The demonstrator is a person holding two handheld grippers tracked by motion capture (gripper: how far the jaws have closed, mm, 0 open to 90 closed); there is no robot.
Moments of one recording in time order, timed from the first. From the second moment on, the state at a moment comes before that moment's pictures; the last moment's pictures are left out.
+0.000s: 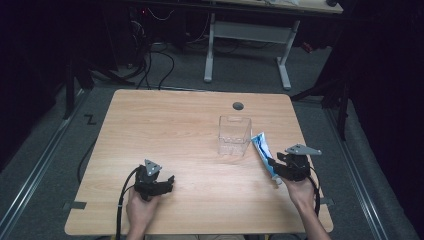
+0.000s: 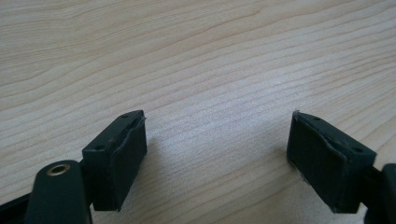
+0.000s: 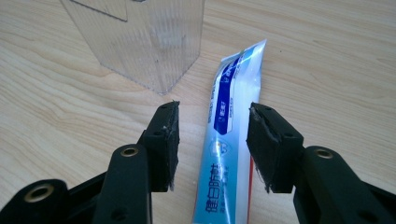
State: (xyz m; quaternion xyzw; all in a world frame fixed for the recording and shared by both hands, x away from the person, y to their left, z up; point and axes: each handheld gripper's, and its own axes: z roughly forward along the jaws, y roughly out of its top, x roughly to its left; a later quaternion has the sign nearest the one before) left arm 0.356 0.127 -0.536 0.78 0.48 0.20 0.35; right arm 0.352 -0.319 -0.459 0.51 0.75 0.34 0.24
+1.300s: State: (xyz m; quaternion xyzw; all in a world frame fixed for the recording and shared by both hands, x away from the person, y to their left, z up) left arm 0.356 0.127 -0.536 0.78 0.47 0.20 0.35; right arm 0.432 -0.290 -0.468 0.52 0.78 0.27 0.23
